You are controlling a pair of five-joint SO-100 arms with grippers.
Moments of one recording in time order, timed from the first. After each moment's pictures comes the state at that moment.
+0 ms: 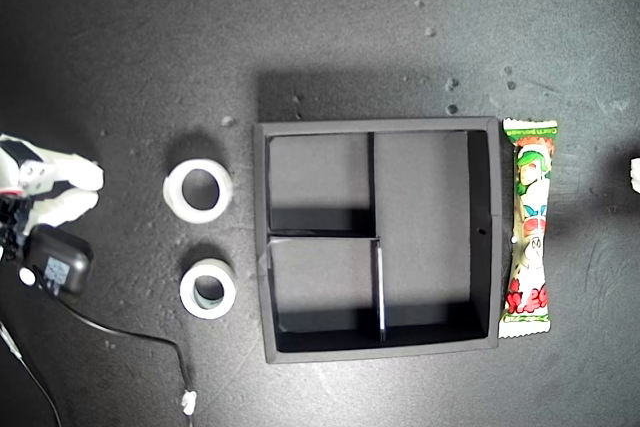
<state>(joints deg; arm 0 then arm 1) 6.9 191.4 176.7 77.7 -76.0 1.8 192.0 178.3 76.6 72.3</state>
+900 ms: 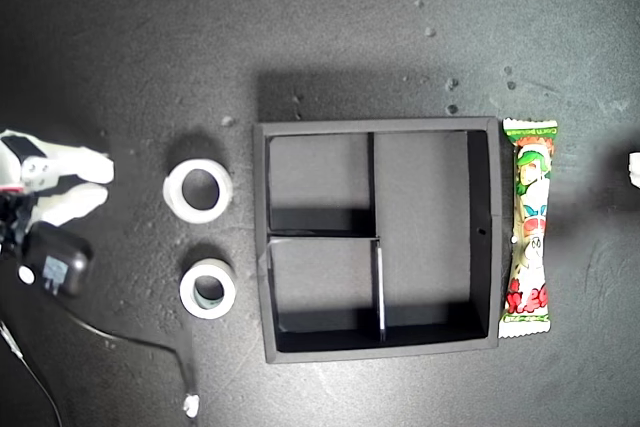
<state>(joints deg) 4.1 191.4 176.7 67.8 -72.5 -1.1 191.6 178.3 70.4 60.6</state>
